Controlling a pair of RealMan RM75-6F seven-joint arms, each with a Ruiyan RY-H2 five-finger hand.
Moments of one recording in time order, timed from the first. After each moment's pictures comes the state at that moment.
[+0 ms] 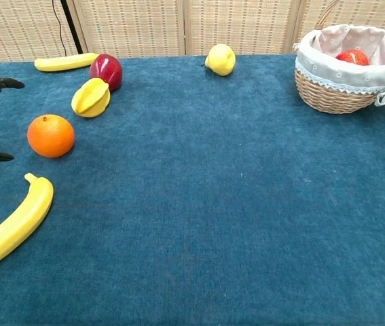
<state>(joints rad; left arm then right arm) -0.44 -1.47 -0.21 -1.46 1.12 1.07 0.26 0.19 -1.22 0.12 -1.78 -1.36 1.38 -0.11</state>
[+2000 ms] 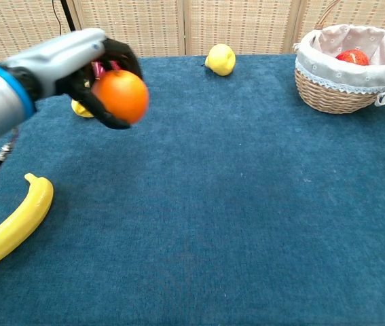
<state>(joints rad) -0.65 -1.66 -0.29 -1.70 1.12 1.14 0.53 0.17 -1.19 0.09 -1.82 -1.47 1.42 -0.02</state>
